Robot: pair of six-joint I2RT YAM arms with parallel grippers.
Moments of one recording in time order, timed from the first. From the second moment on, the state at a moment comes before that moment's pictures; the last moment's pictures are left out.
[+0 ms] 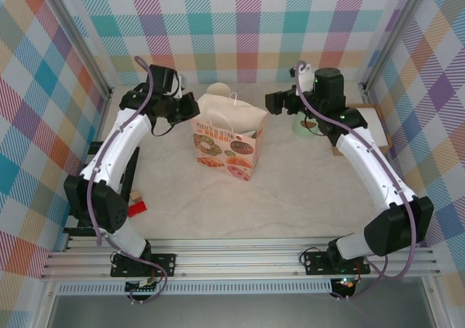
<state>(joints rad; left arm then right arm) -0.29 1.62 1.68 -0.90 0.28 -0.57 0.32 1.42 1.44 -0.40 -0.21 0.11</state>
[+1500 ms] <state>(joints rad) -0.70 1.09 1.44 -0.94 -0.50 -0.93 0.21 1.16 1.26 -0.60 0.26 0.33</state>
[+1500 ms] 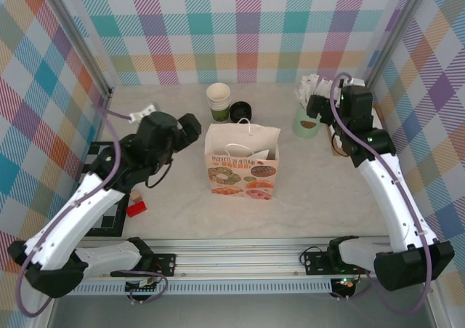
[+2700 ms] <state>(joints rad) -0.06 1.55 0.56 0.33 -0.14 -0.17 -0.01 1.52 0.51 0.45 -0.19 0.06</state>
